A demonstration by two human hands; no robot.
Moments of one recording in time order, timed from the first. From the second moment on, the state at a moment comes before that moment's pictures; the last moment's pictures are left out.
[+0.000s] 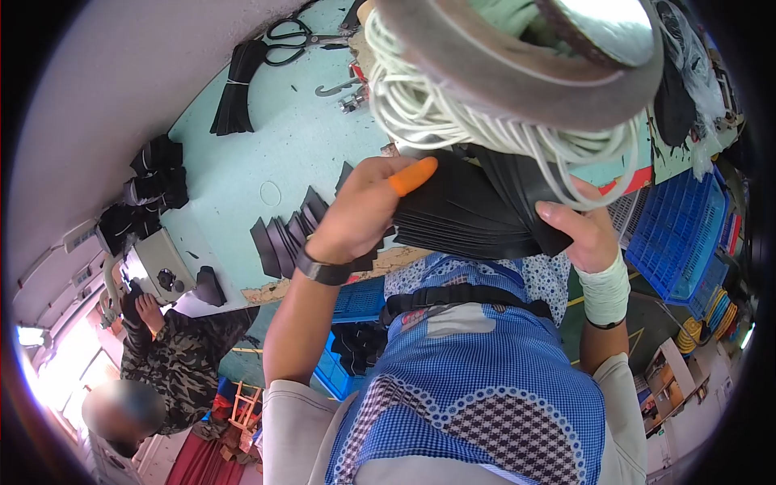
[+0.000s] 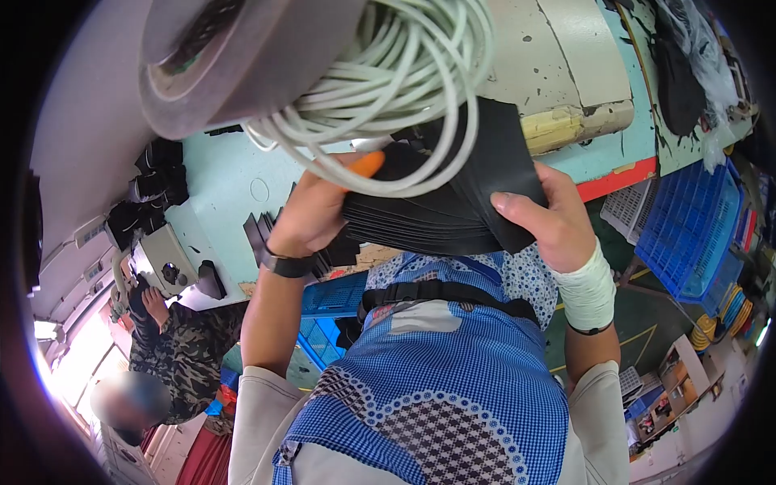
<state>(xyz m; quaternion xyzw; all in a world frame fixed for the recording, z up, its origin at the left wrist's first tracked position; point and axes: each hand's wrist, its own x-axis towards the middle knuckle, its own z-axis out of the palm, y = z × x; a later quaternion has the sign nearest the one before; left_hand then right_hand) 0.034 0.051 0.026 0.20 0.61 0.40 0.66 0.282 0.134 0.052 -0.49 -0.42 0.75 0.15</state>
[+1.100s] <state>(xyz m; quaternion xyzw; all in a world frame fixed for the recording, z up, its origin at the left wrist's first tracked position) 0.024 0.062 0.038 0.09 0.59 0.35 0.72 0.284 0.122 0.048 -0.50 -0.45 0.72 0.18</state>
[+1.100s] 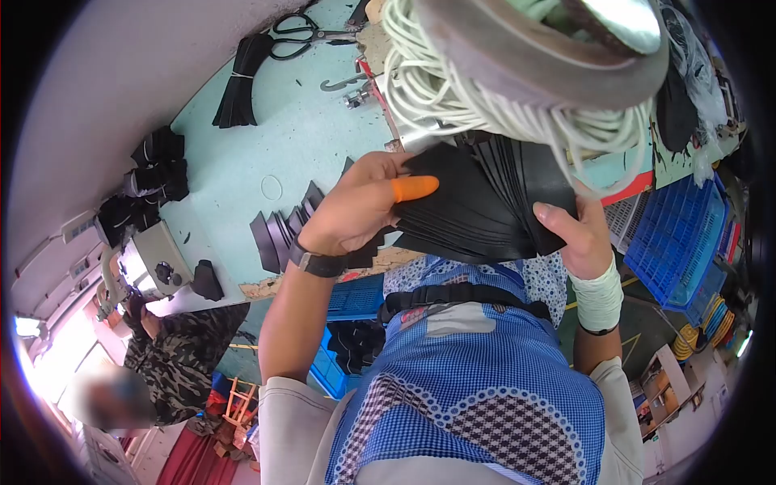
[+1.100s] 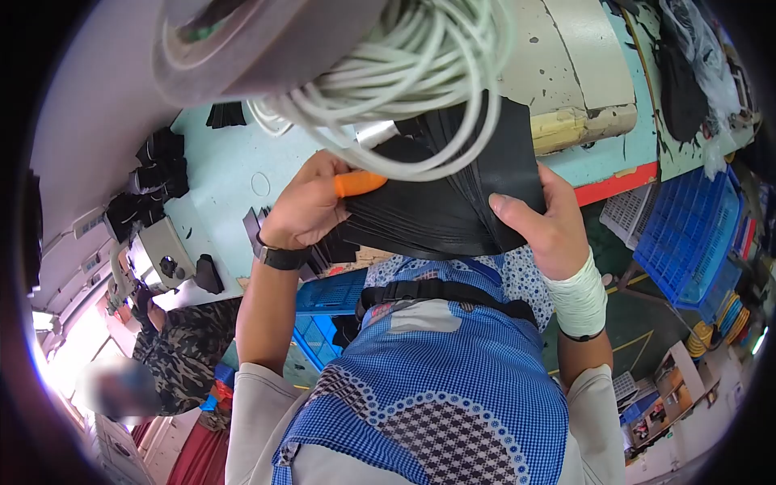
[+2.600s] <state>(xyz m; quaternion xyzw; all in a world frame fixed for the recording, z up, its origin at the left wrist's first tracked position) 0.024 0.047 0.024 0.08 0.57 0.33 0.75 0.282 0.110 0.051 -0.51 -0.40 0.70 0.29</state>
